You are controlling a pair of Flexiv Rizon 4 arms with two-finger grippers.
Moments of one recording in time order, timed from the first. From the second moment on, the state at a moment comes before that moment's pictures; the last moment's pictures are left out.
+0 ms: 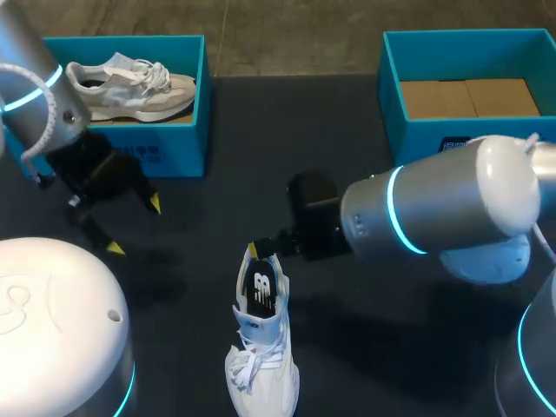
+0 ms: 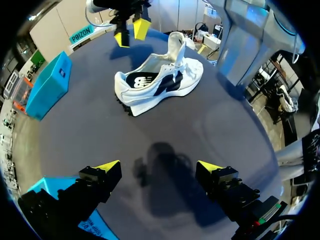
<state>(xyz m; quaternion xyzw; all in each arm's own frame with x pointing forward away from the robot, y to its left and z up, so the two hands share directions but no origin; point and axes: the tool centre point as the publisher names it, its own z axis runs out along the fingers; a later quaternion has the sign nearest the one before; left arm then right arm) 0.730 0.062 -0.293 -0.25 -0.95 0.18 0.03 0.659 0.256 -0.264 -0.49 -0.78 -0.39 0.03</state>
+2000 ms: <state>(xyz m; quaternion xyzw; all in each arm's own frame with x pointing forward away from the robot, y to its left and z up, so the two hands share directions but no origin) 0.772 0.105 -0.271 -0.25 -0.95 0.16 0.05 0.679 0.249 -0.360 -0.53 -0.80 -0.19 -0.17</state>
